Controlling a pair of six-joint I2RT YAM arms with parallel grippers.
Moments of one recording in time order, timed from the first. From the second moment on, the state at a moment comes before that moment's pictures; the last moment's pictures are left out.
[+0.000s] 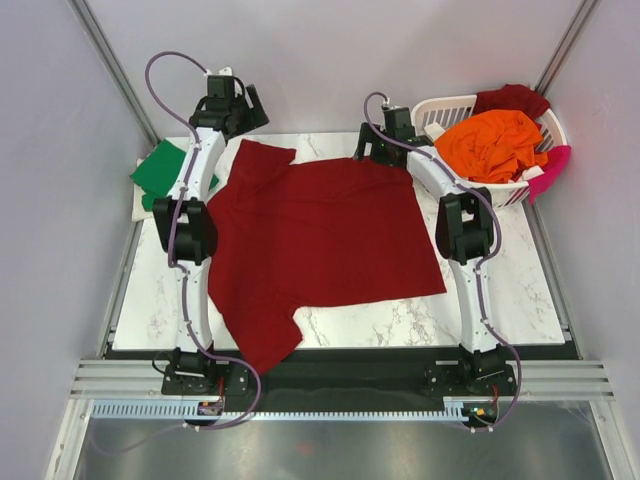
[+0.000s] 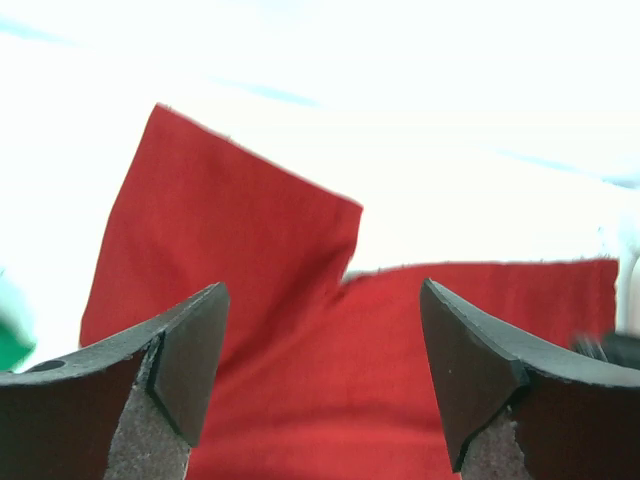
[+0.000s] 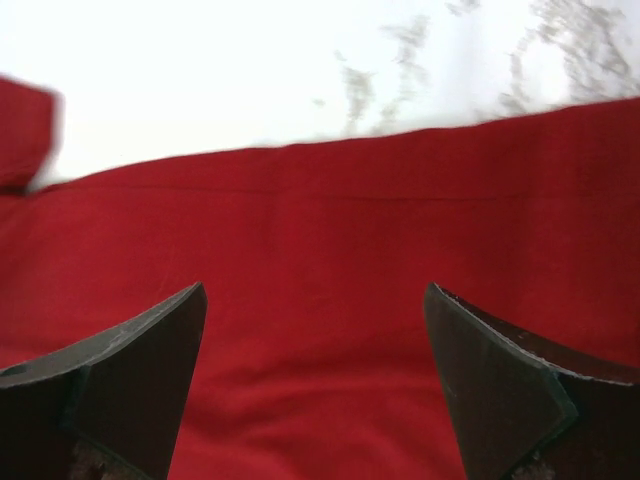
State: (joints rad) left arm -0.11 2.32 2.33 -0.62 0.03 -0.41; right arm 0.26 2.47 2.19 -0.42 -0.05 0.38
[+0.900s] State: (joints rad) left arm 0.04 2.77 2.51 -0.32 0.29 -0.79; right arm 0.28 1.94 1.48 -0.26 -0.21 0.40
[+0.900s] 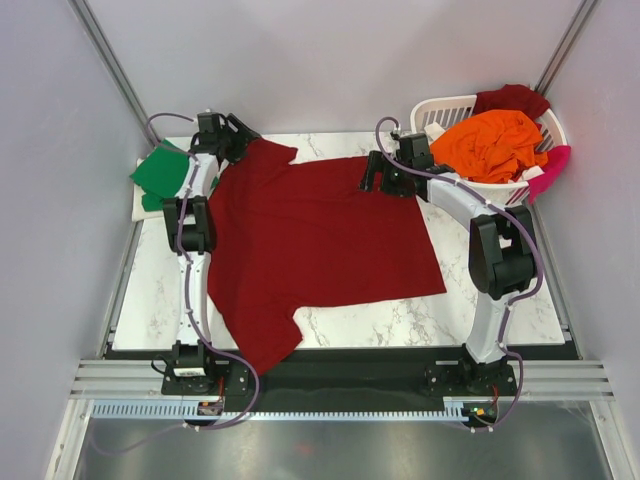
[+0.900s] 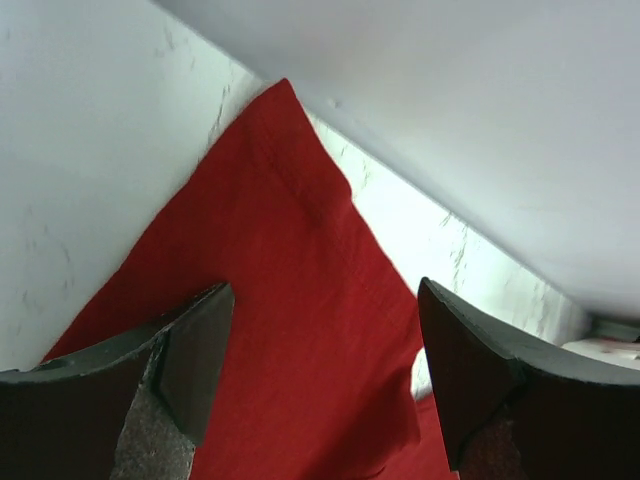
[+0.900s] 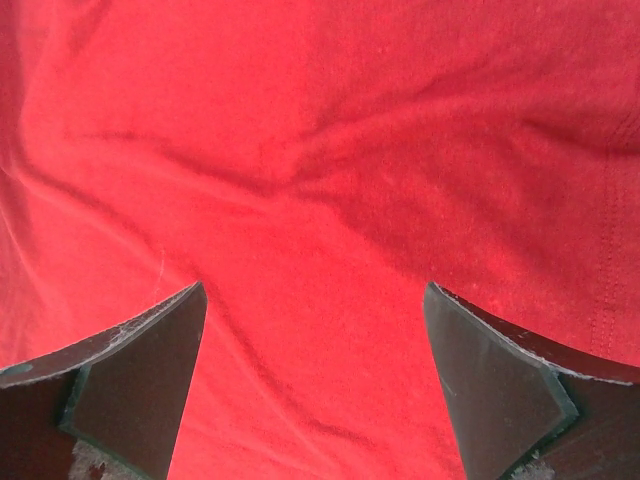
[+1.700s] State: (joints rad) left arm 0.05 2.23 2.00 -0.03 0.35 -0.94; right arm 0.37 1.57 1.40 -0.29 0.00 0.36
